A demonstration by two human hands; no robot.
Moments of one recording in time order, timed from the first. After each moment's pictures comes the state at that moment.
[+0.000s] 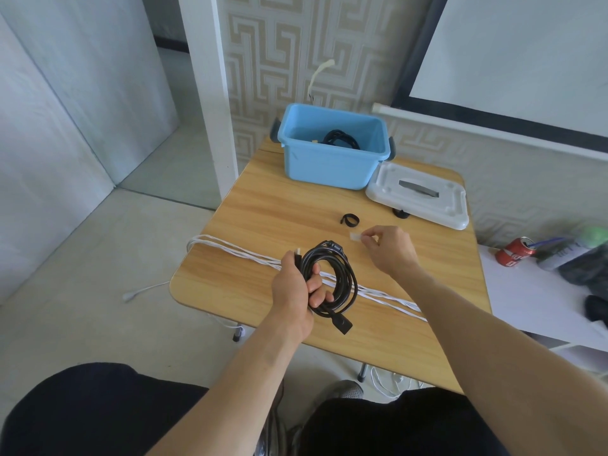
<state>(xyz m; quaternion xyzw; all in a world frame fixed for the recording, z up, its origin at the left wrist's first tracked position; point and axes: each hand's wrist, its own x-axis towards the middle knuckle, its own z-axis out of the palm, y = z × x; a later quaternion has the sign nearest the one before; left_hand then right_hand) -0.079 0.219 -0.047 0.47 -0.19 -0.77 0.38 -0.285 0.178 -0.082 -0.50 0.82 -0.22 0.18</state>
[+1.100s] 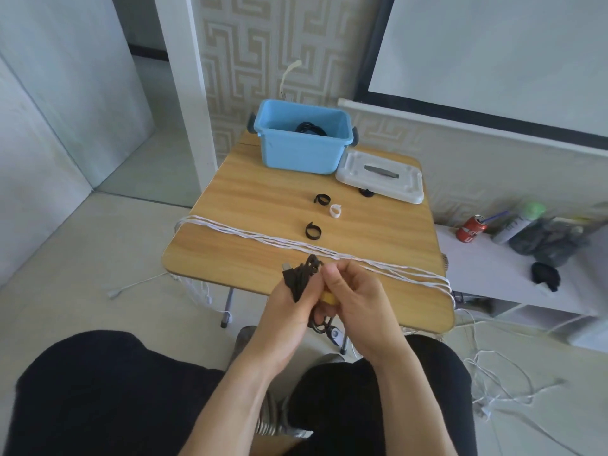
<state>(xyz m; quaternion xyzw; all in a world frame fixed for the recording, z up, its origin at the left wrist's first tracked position) -0.041 0.333 -0.037 0.35 -0.48 -0.71 0.38 -0.158 0.373 -0.014 -0.35 0.57 -0.57 0.48</state>
